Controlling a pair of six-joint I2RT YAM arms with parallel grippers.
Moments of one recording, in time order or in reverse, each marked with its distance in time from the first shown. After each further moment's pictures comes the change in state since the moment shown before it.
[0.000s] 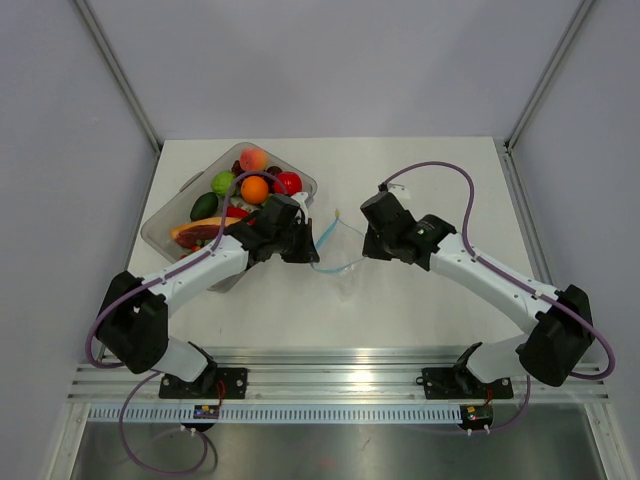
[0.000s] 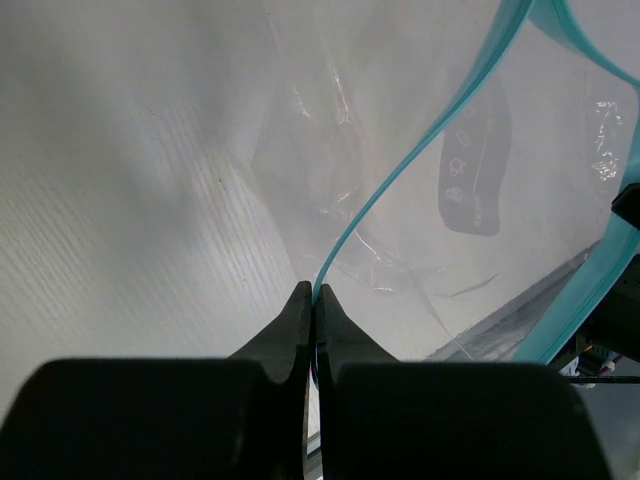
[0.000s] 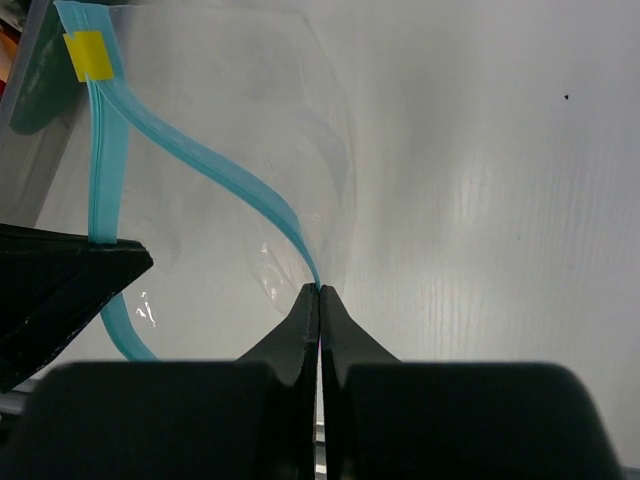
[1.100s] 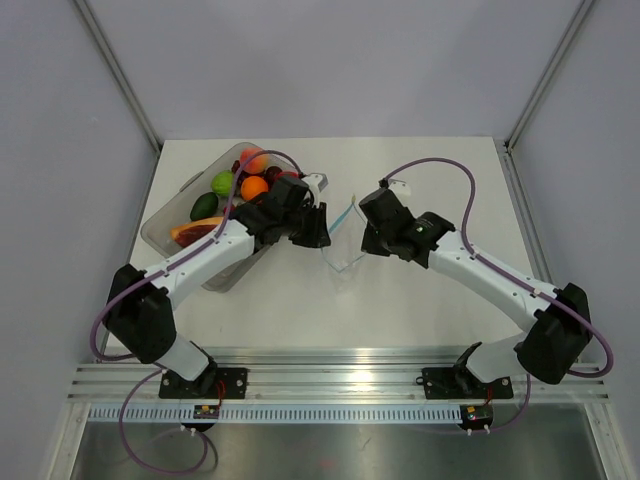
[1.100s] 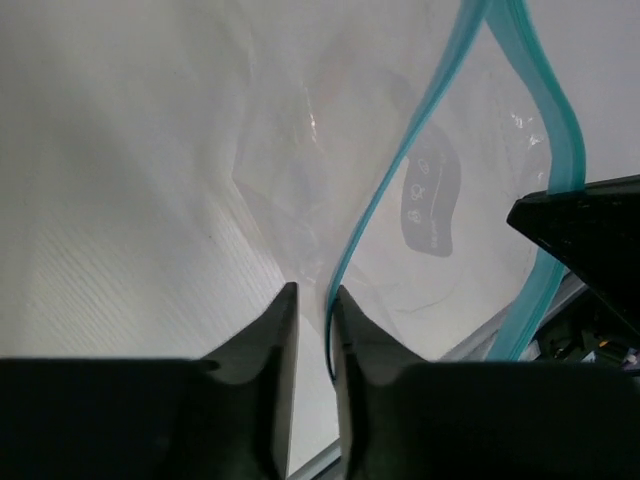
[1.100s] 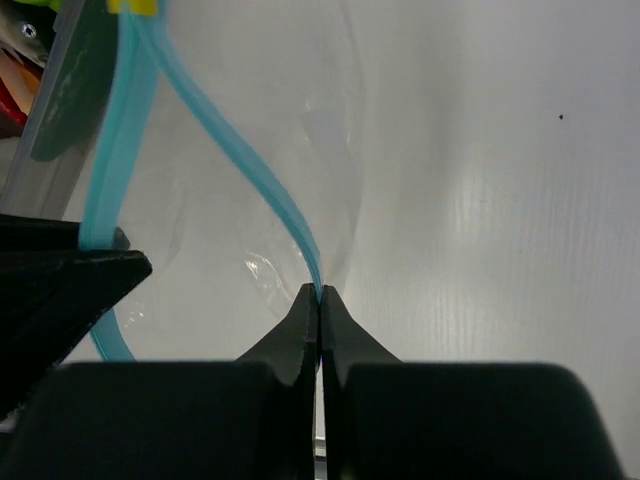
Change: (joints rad) left arm -0.019 0.058 0.188 -0.088 -0.003 0.124; right arm 0.001 0.013 0.009 0.027 0.026 0.015
